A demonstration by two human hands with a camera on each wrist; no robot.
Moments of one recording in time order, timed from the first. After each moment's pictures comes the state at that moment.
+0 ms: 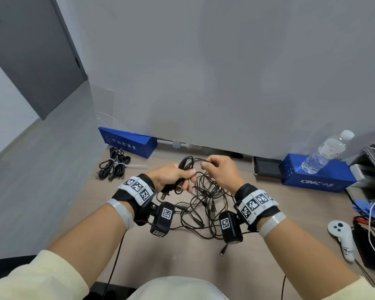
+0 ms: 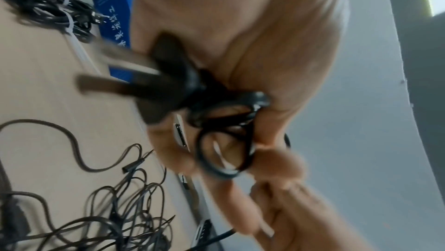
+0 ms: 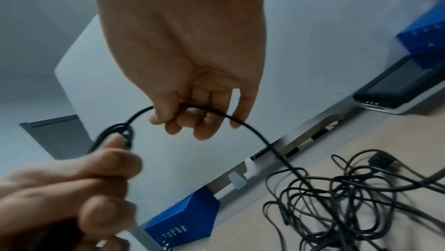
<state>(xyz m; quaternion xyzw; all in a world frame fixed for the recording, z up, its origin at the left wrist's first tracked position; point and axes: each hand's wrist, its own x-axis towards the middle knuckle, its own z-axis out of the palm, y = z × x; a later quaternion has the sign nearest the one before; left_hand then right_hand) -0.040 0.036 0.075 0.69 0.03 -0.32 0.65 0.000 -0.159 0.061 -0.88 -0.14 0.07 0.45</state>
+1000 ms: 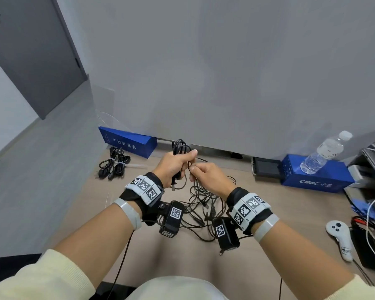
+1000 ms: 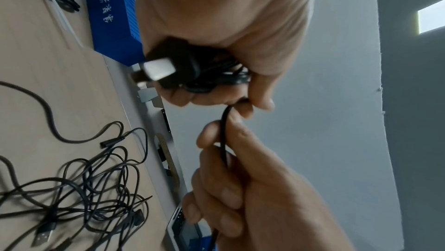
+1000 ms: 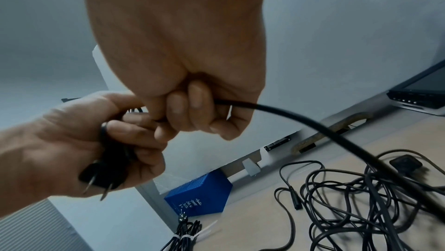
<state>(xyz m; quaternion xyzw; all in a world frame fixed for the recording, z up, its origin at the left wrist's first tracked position) -0.037 0.019 0.088 0.65 0.14 -0.11 0.73 -0.024 -0.136 0.072 -0.87 -0.19 0.16 0.43</state>
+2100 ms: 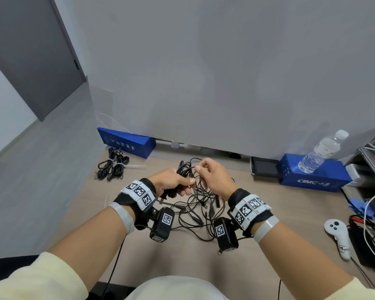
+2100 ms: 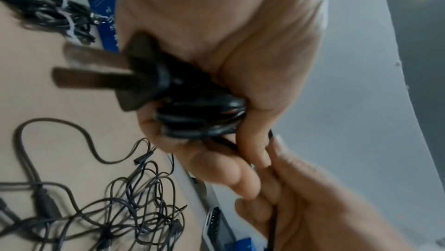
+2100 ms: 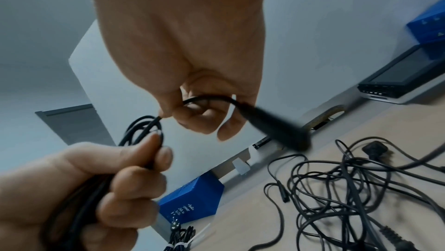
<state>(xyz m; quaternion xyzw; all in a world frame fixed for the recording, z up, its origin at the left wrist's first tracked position) -0.051 0.031 0.067 0.73 0.09 -0.32 0.60 -0.024 -0.146 0.059 -0.86 -0.12 0.12 0.48</state>
